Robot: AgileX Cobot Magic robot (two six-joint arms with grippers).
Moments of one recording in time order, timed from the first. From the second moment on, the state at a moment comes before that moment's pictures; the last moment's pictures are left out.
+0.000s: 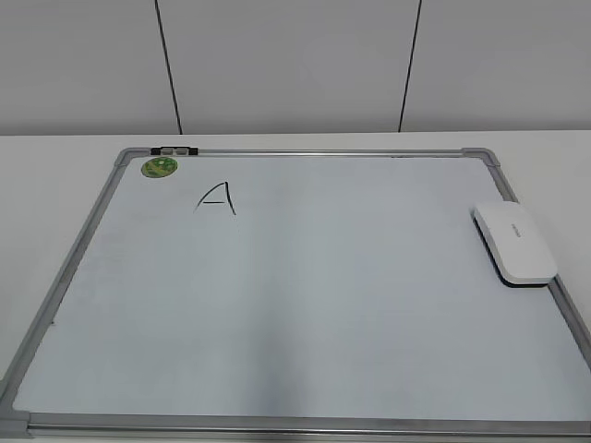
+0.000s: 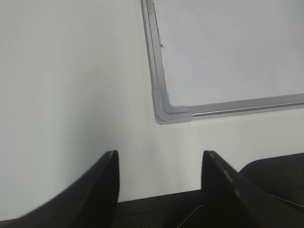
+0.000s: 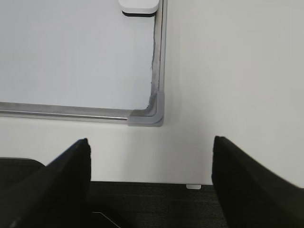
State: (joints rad) left arm -0.06 0.36 -0.51 -0.07 1.09 0.04; right arm 0.04 0.24 -0.49 -0.04 1.14 -0.03
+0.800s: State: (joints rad) left arm -0.06 0.36 -0.51 -0.07 1.09 0.04; right arm 0.04 0.24 -0.49 -0.03 1.14 -0.03
